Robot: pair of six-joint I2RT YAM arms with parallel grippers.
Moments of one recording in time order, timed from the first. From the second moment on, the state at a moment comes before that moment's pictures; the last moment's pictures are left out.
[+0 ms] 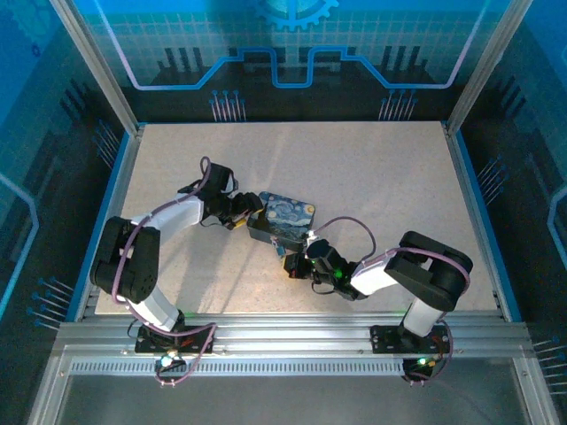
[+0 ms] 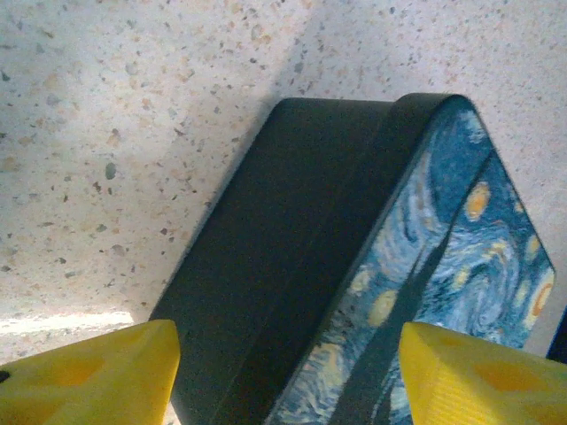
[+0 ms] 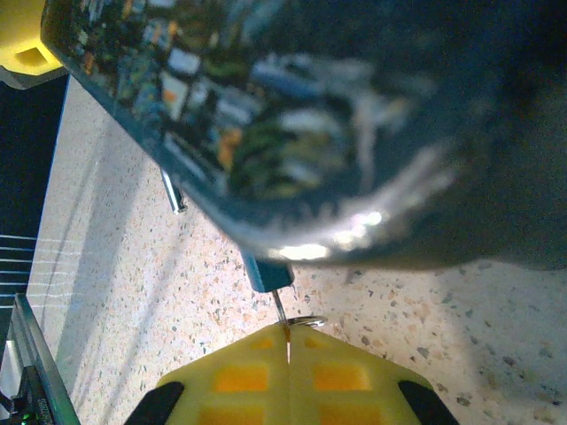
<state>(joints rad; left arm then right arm) -0.25 1.64 0.99 -0.39 0.41 -0.80 0.94 1.69 0.44 0.68 -0.03 0.99</state>
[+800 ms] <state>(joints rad) -0.25 1.62 0.90 -0.29 0.42 -0.79 0.93 1.67 0.44 0.61 -0.03 0.97</state>
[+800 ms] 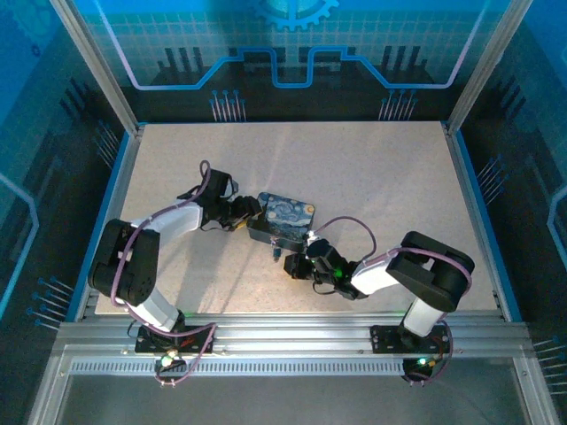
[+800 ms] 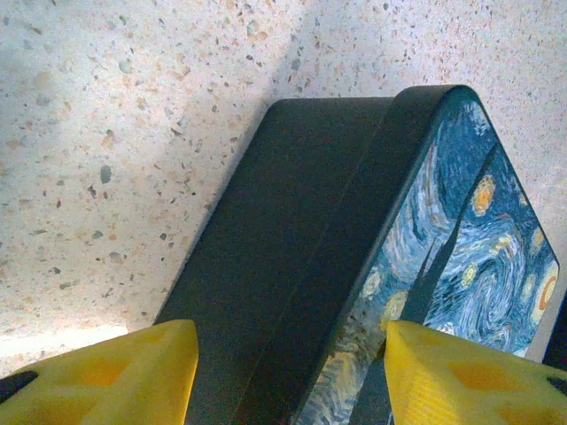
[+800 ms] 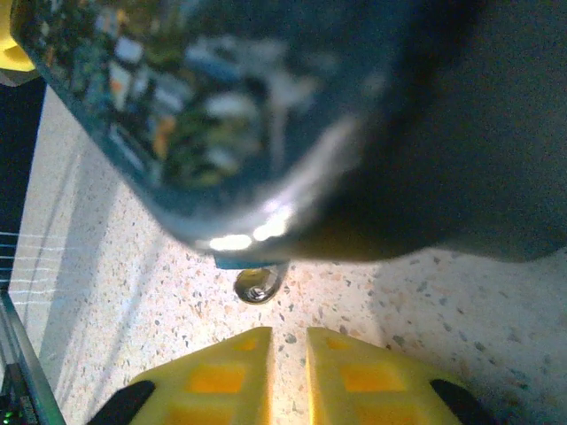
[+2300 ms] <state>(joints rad) -0.30 1.37 0.68 -0.31 0.41 -0.88 0.72 1.54 0.44 0.60 -0.30 0.67</state>
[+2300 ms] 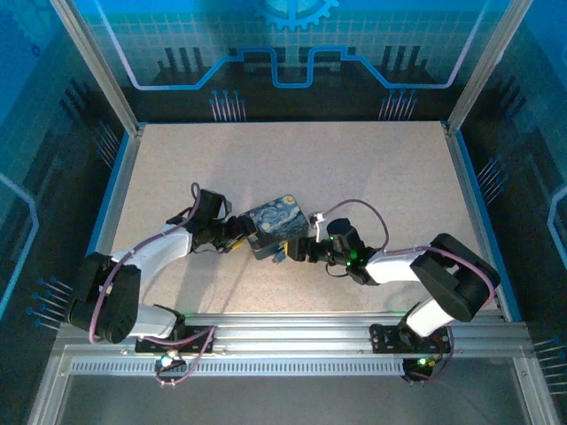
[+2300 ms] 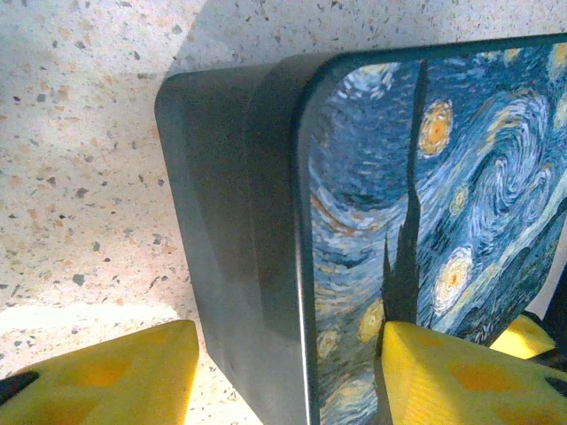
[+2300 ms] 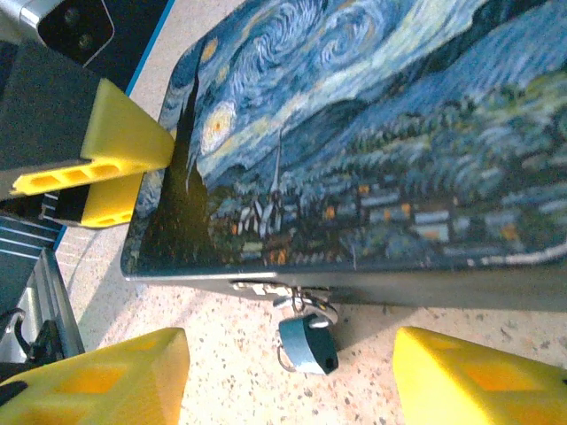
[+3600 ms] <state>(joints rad) -0.30 1.37 0.68 -0.31 0.41 -0.88 0.73 1.83 0.48 0.91 -0.43 0.72</state>
